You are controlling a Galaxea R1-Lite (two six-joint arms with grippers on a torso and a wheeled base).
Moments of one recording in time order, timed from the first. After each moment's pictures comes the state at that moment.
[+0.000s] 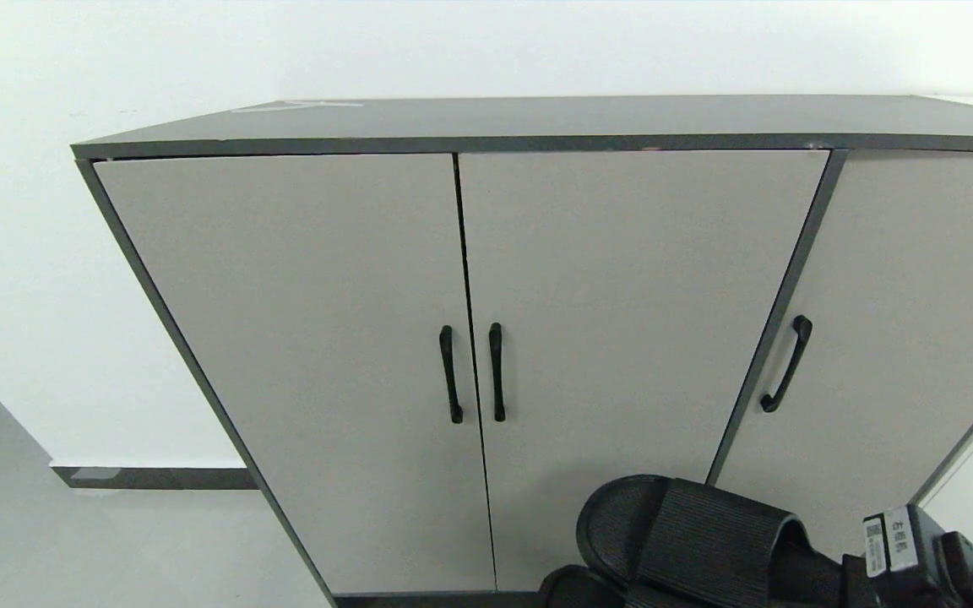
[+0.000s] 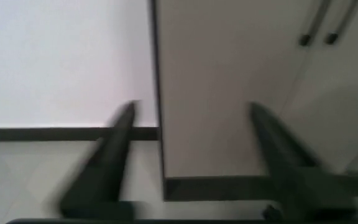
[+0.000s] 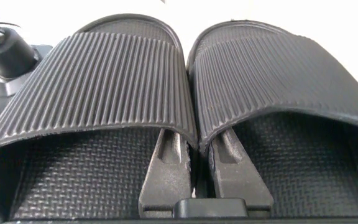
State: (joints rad) left arm 0.00 0.00 -0.01 0.00 0.04 -0.01; right arm 0.96 1.32 -0.16 -0.92 0.06 0.01
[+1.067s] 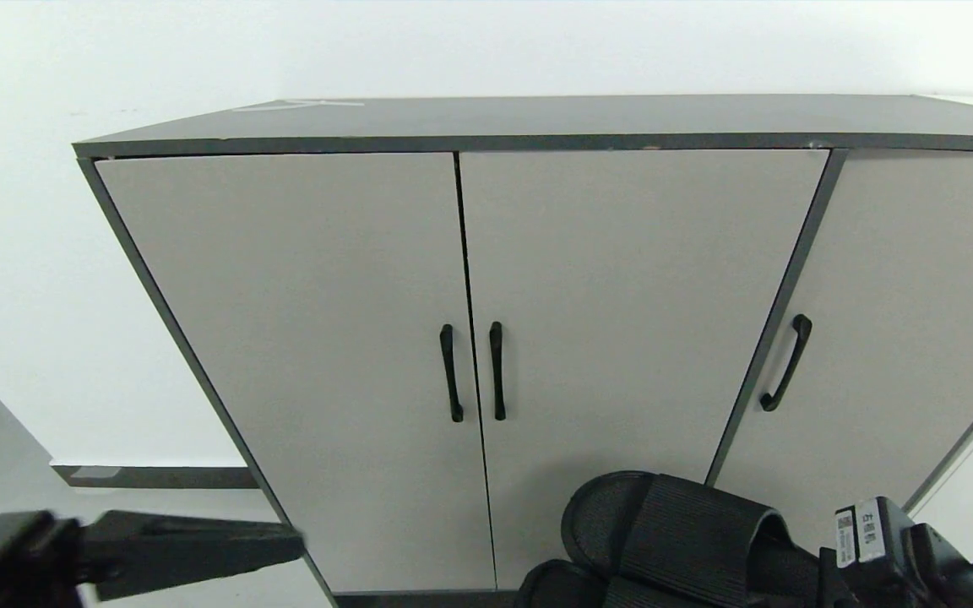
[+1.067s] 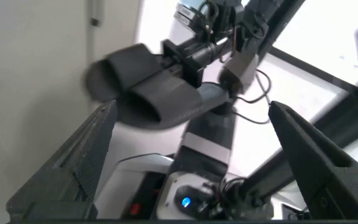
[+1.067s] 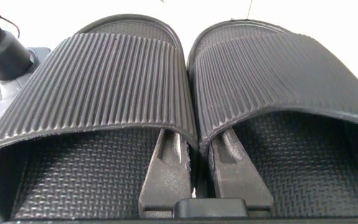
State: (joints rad) left arm -0.68 0.98 -0.62 -0.17 -0.63 -0.21; right arm 0.97 1.37 -0.18 -0.96 0.07 0.02
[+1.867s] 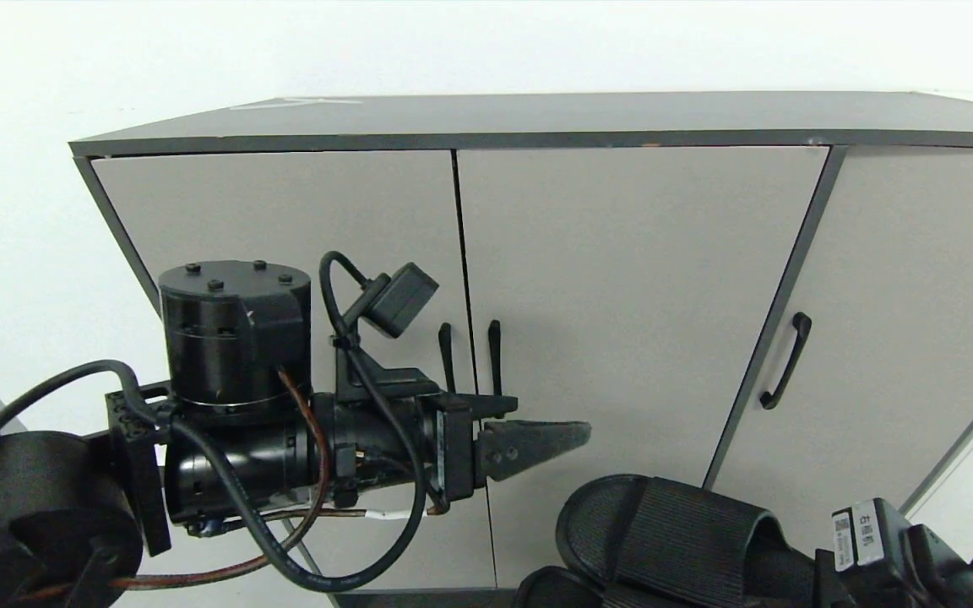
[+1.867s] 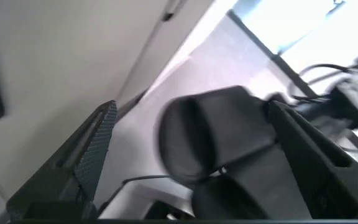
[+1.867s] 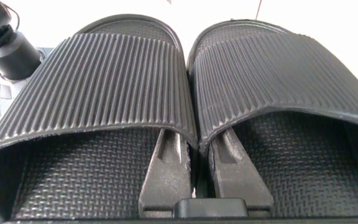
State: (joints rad) left arm -0.67 1.57 -0.73 -0.61 -0.46 -0.34; right arm 0.97 1.38 -0.18 -0.96 0.09 0.02
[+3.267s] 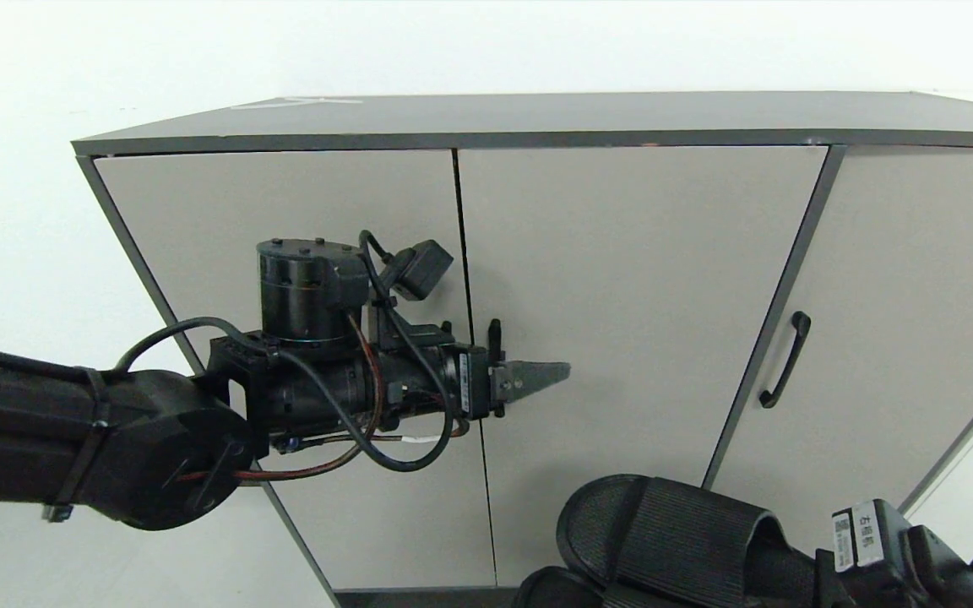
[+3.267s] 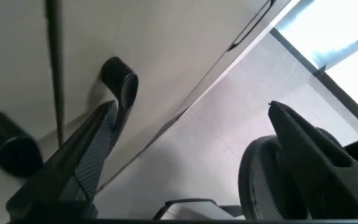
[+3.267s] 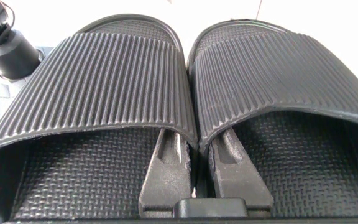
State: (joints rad) left arm -0.56 1.74 -0.89 -0.61 -0.43 -0.26; right arm 0.97 1.38 -0.18 -0.96 0.09 0.01
